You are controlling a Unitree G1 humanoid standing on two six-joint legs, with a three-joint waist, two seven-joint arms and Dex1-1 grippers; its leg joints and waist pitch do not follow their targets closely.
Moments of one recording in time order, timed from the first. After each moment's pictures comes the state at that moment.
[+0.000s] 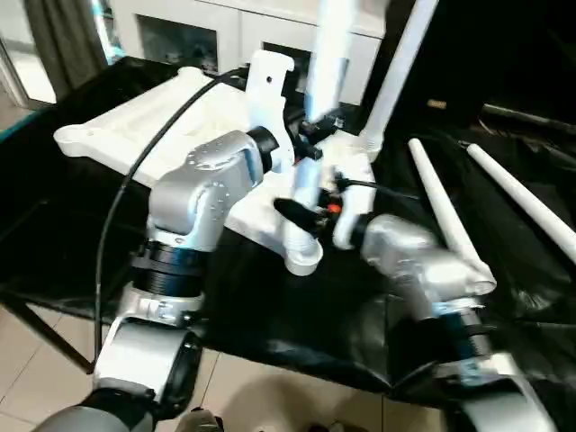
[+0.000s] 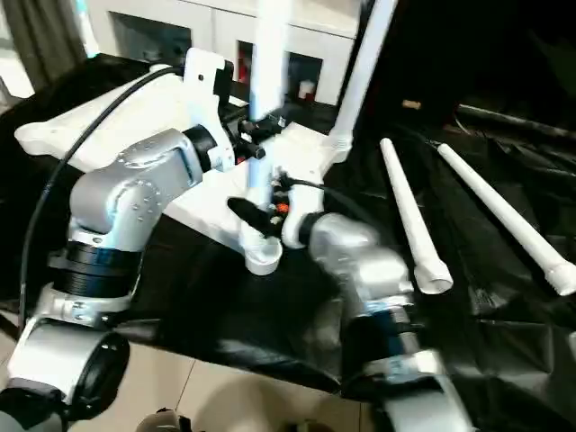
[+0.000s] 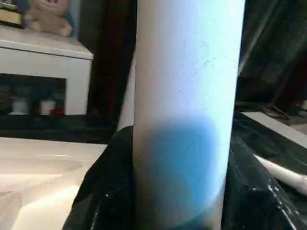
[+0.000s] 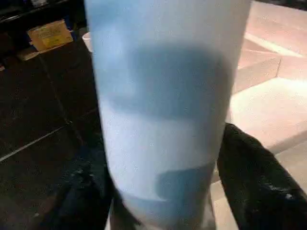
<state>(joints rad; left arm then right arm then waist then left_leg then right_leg) -0.85 0.06 -0.01 0.16 -0.35 0.65 -0.31 -0.55 -0.04 0.11 0.29 0.32 0.50 0.47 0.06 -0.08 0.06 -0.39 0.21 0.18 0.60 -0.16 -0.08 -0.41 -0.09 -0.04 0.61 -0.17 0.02</state>
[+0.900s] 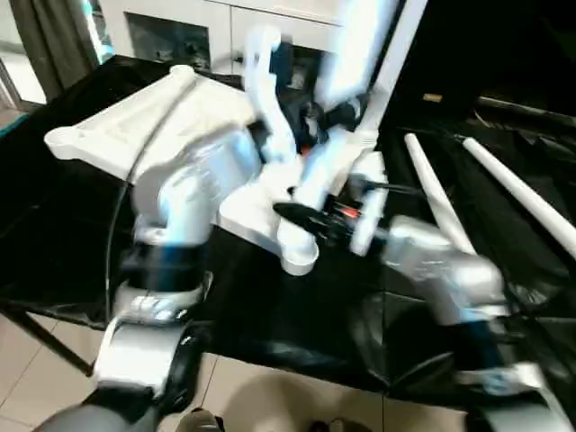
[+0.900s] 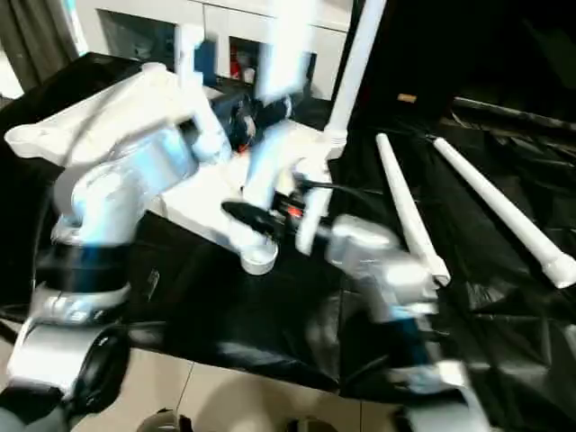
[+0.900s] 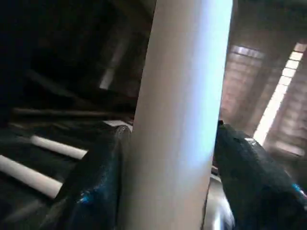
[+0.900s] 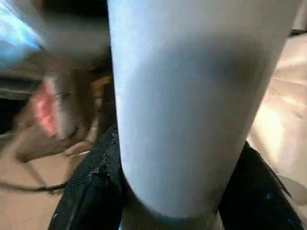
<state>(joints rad) -0.77 0.14 0.05 0.11 -0.68 0.78 -0.84 -0.49 -0.25 0.10 0.08 0.54 0.58 0.94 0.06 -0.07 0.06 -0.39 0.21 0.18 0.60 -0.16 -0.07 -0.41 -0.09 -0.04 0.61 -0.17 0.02</state>
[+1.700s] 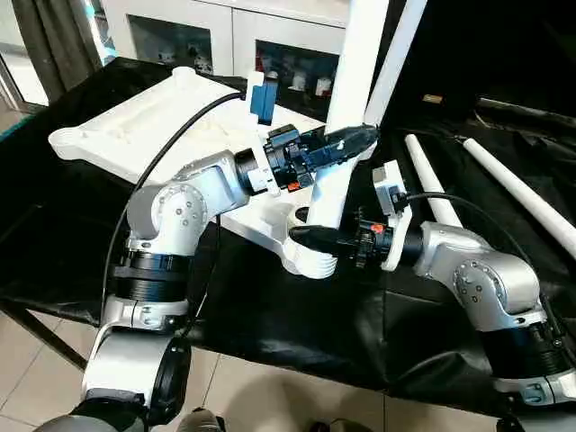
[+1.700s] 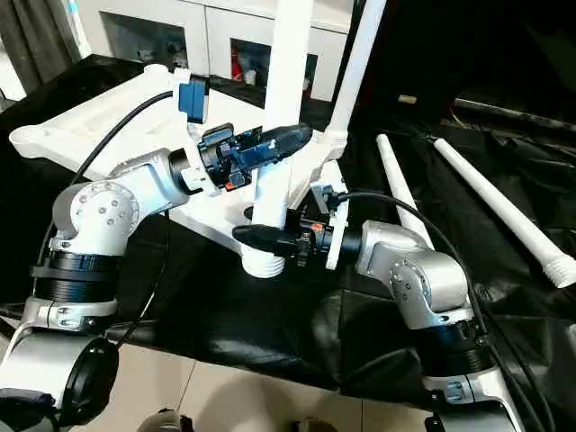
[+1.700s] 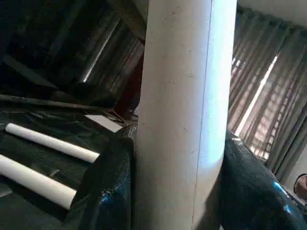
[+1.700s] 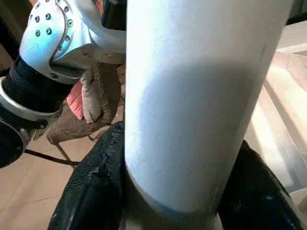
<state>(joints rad) -0.79 0.13 0.08 0.20 -0.72 0.81 -0.86 -0.46 -0.33 0.12 0.04 0.58 0.65 1.02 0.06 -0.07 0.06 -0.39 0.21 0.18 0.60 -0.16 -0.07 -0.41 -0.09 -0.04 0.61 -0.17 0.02</state>
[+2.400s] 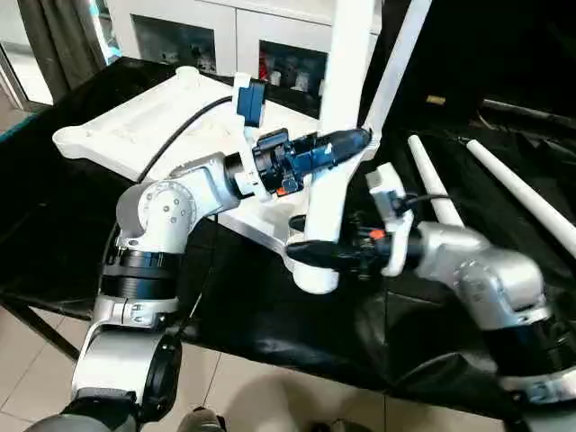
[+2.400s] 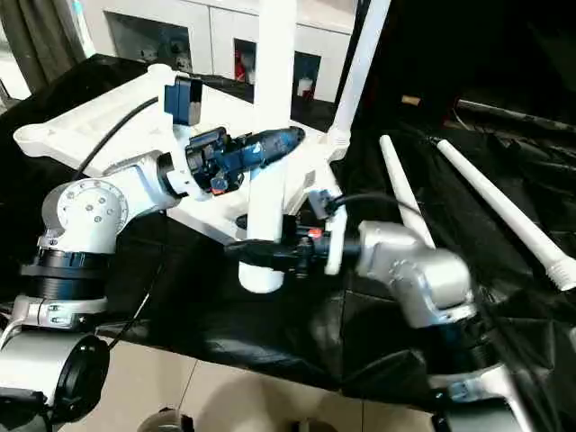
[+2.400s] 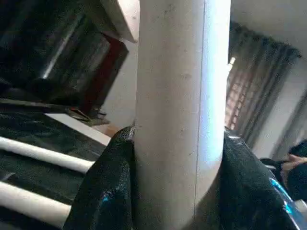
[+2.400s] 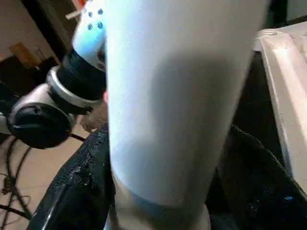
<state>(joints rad) -0.79 0.17 0.06 0.21 -0.79 0.86 -1.04 -0.49 -0.38 0.13 0.02 0.66 0.72 1.13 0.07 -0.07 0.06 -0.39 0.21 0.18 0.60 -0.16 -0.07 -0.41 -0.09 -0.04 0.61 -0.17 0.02</state>
